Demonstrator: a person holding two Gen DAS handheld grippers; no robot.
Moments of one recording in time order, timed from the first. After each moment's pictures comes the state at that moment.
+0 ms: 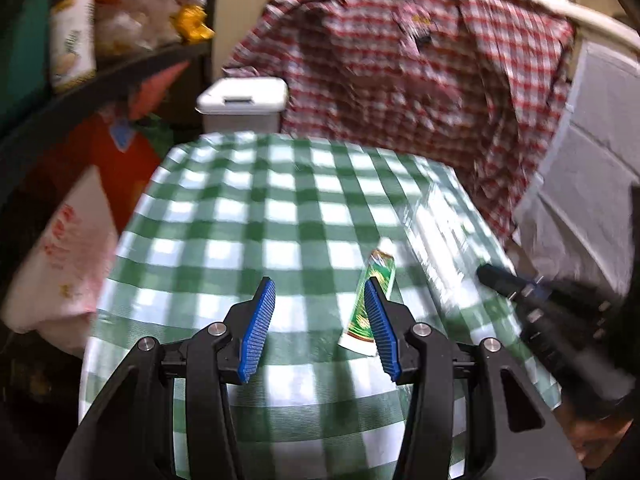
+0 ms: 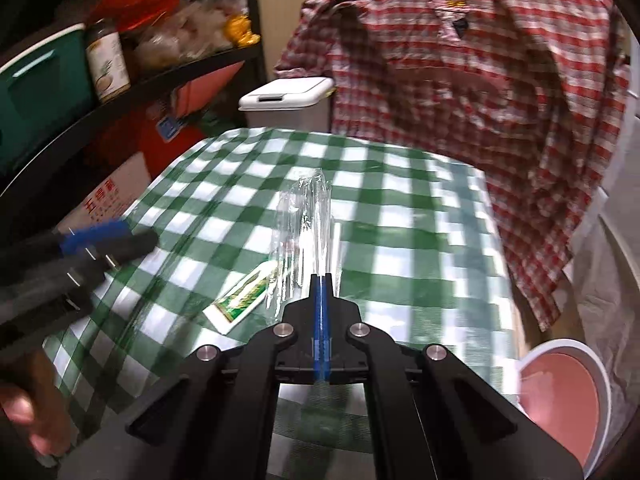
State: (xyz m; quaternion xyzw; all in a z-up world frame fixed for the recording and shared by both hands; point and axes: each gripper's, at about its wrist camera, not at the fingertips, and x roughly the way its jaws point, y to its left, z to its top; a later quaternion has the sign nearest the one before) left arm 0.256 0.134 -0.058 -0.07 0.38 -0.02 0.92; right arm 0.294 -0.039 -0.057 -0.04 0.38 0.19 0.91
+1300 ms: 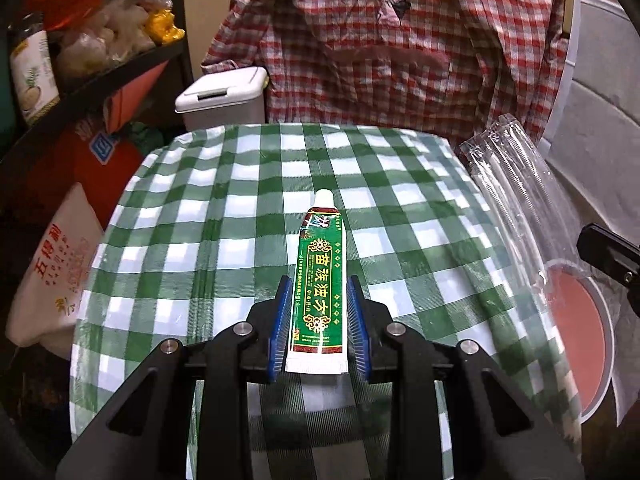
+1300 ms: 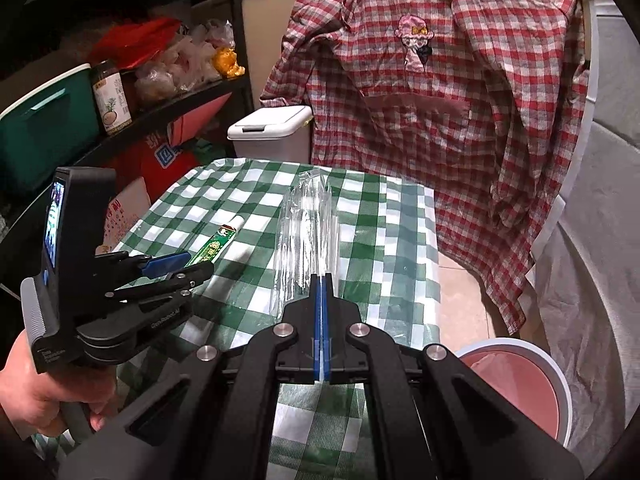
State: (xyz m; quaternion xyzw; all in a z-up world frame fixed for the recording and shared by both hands) left arm 0.269 0.082 -0.054 -0.02 0.40 0.00 0.92; right arm 0.262 -0.092 -0.008 -0.03 0.34 0.18 0.92
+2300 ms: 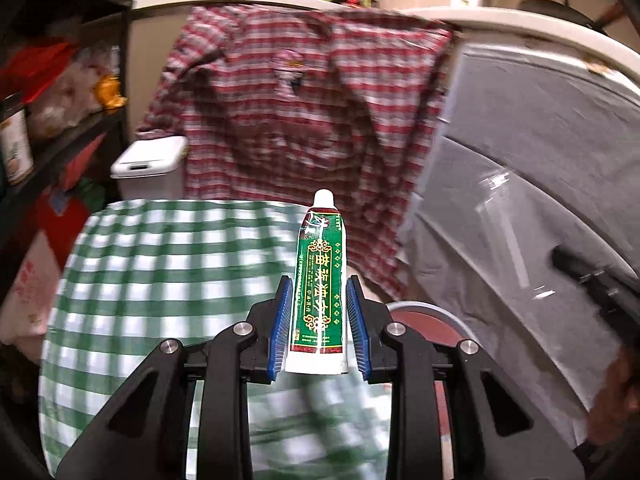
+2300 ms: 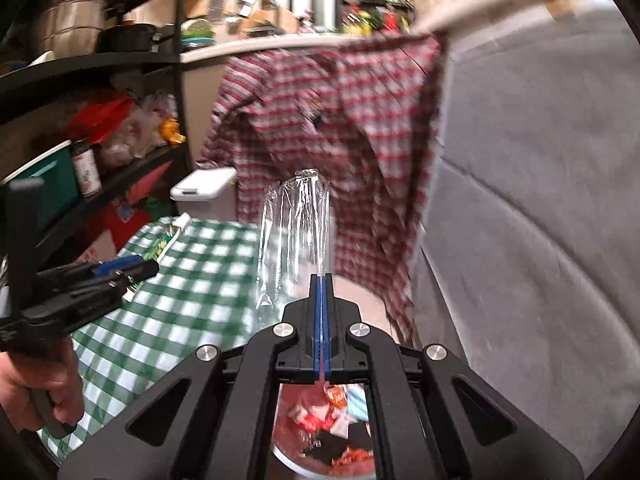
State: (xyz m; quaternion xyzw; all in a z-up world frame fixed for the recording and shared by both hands) left arm 0.194 -0.039 0.047 -0.05 0.31 -0.12 0.94; right arm 0.174 -0.261 0.079 -0.01 0.29 0.07 0.95
